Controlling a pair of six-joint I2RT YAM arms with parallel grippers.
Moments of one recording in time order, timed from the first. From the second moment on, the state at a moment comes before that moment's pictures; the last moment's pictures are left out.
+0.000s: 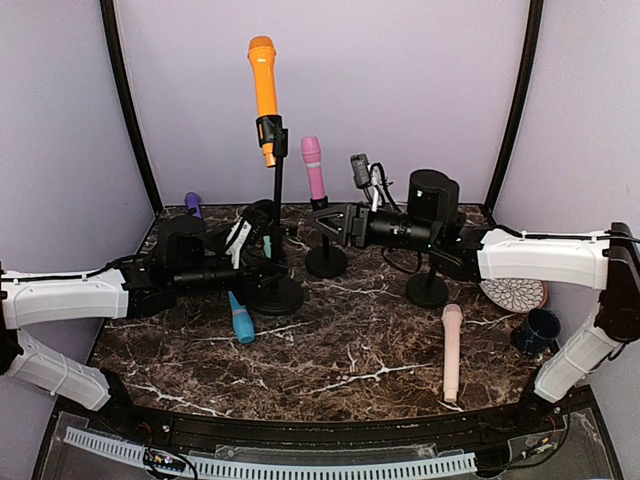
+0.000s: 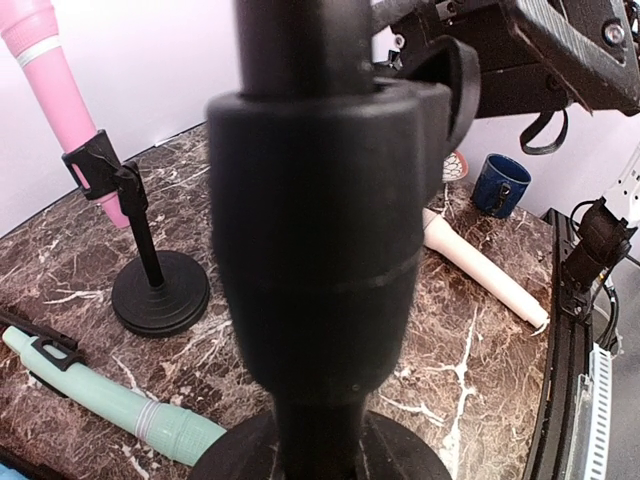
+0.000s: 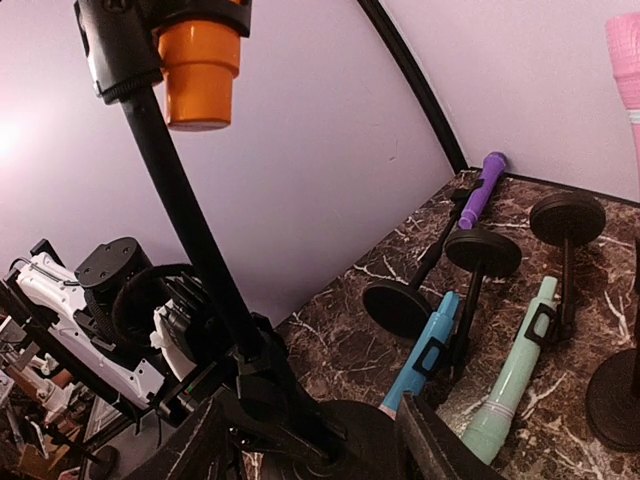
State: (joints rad) left arm -0.79 1.24 0.74 0.17 0.25 -0.07; right arm 0.85 1.53 1.08 0.40 -0.42 0.53
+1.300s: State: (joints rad) left arm -0.79 1.24 0.74 0.17 0.22 -0.06; right arm 0.91 1.71 1.14 0.61 -0.49 0.98
